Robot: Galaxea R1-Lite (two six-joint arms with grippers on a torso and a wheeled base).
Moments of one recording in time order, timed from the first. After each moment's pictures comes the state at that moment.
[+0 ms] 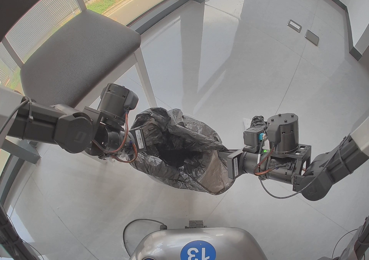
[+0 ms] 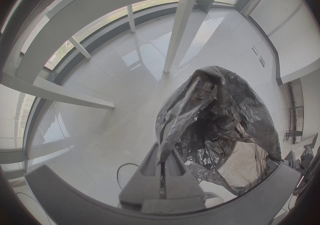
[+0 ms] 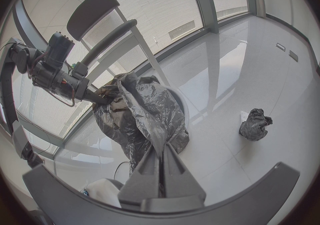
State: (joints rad) left arm -0.48 1.89 -1.21 0.14 0.26 -0.57; right arm 0.60 1.95 -0.78 -0.76 0.06 0.12
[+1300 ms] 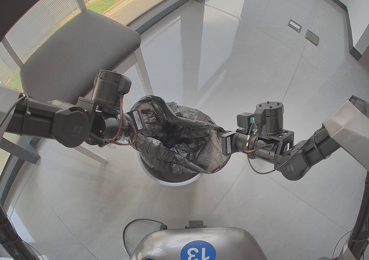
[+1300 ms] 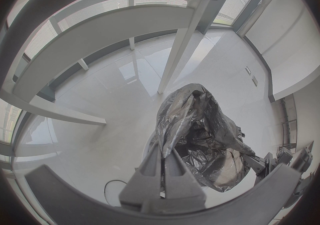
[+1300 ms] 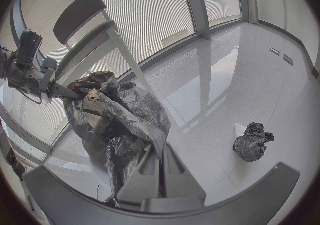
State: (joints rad) left arm -0.45 1.89 -1.24 -0.01 0.26 -0.57; right arm 0.51 2.14 -1.03 -0.77 0.06 0.08
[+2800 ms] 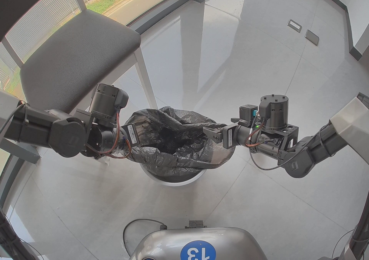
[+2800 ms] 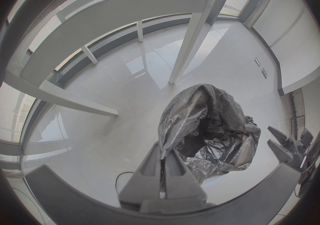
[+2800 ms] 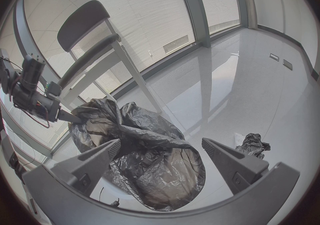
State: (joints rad) left arm -0.45 1.86 -1.14 0.01 0.30 -0.57; right arm 0.51 2.10 -1.04 -0.80 0.06 0.09
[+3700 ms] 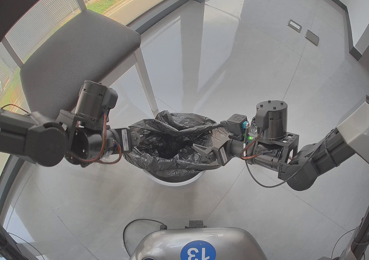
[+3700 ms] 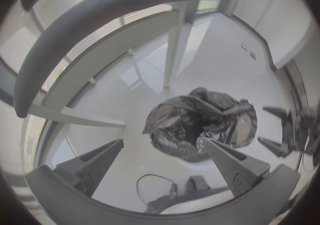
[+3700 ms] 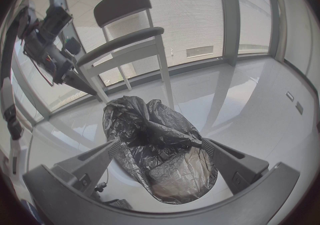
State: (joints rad) left arm -0.49 1.73 -1.05 0.01 0.35 -0.39; right arm 0.60 2.04 -0.95 -0.80 0.06 -0.19
